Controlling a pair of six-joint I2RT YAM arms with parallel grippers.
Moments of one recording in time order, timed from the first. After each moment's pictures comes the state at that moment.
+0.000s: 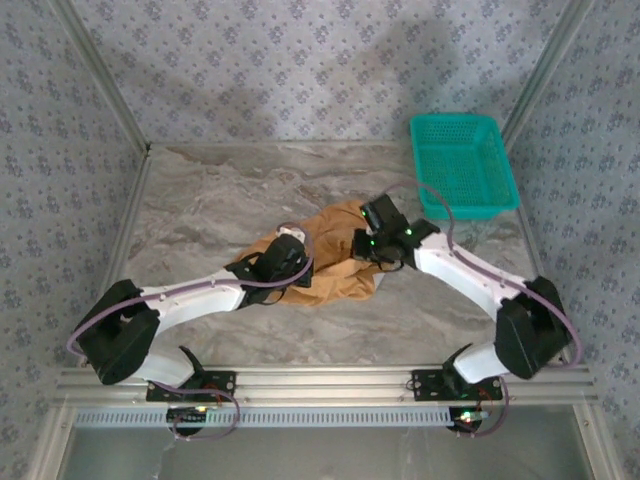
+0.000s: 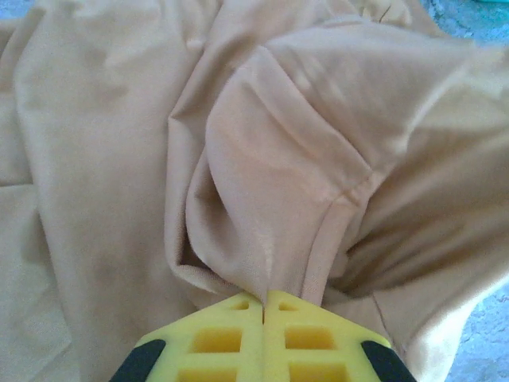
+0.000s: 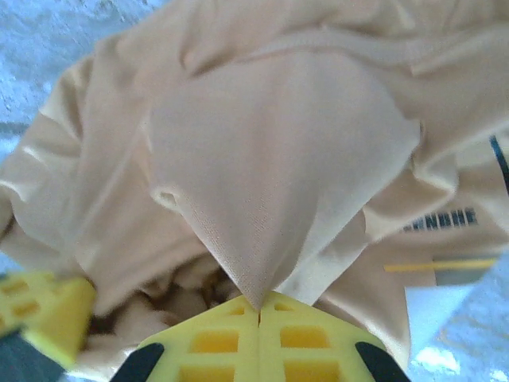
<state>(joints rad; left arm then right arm) -0.87 1.41 0.74 -0.08 -0.13 -0.62 0.62 1.40 0.98 -0.57 -0.06 0.68</state>
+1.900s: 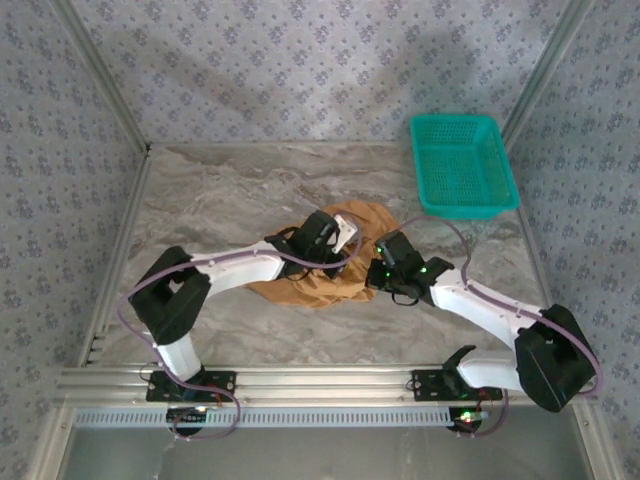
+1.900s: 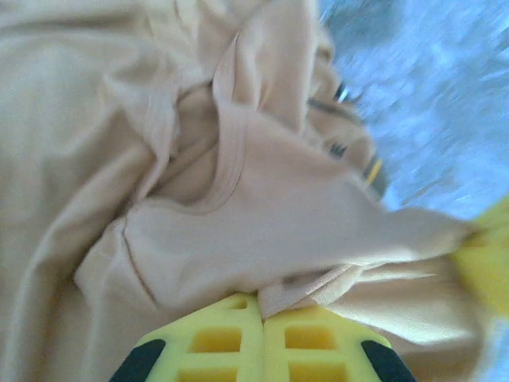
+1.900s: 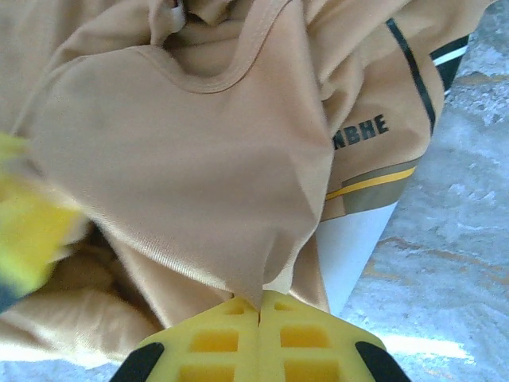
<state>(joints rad) -0.88 1.72 1.11 -0.17 0.12 -0.14 0.64 1.24 0.68 -0.42 0.01 0.78</state>
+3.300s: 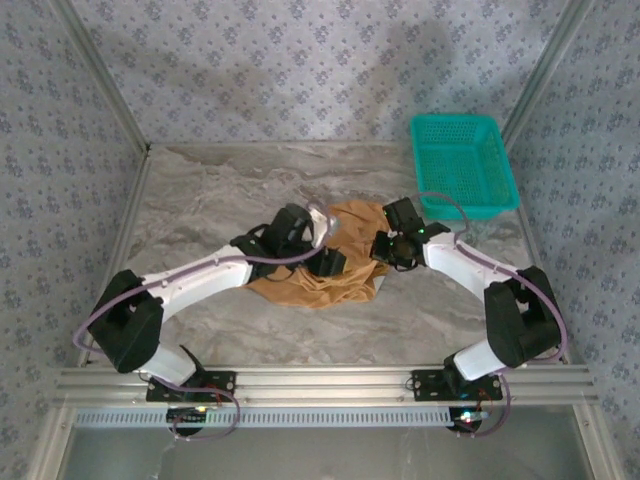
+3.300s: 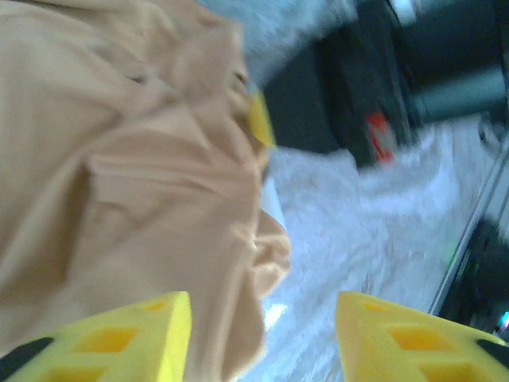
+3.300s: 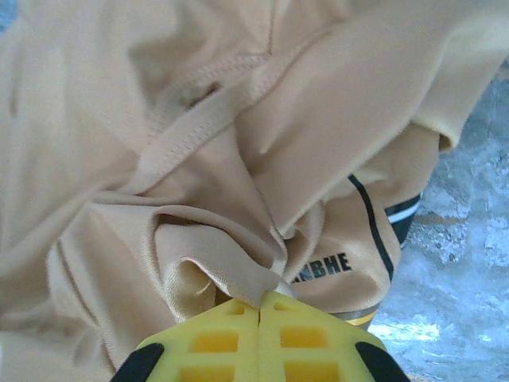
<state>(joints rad) -0.85 1.49 1.00 -0.23 0.33 -0.34 0.44 1.49 0.92 -0.49 -0.10 0.67</state>
